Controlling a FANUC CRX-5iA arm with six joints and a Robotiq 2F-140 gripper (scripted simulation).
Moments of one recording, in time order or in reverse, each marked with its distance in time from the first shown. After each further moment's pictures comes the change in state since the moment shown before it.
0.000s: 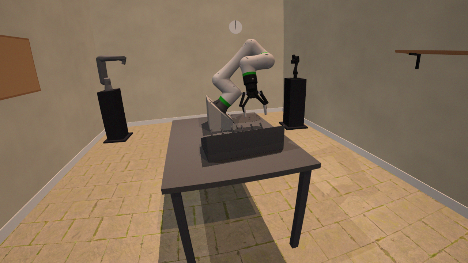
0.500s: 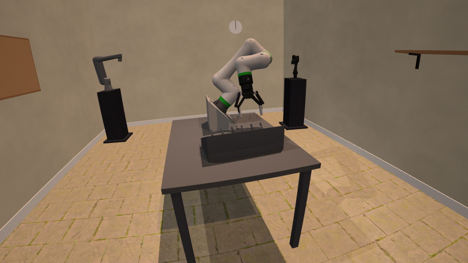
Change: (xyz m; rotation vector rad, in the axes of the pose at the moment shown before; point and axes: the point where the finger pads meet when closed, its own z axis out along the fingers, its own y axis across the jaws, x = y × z) arm 0.000 0.032 0.000 0.000 0.000 0.000
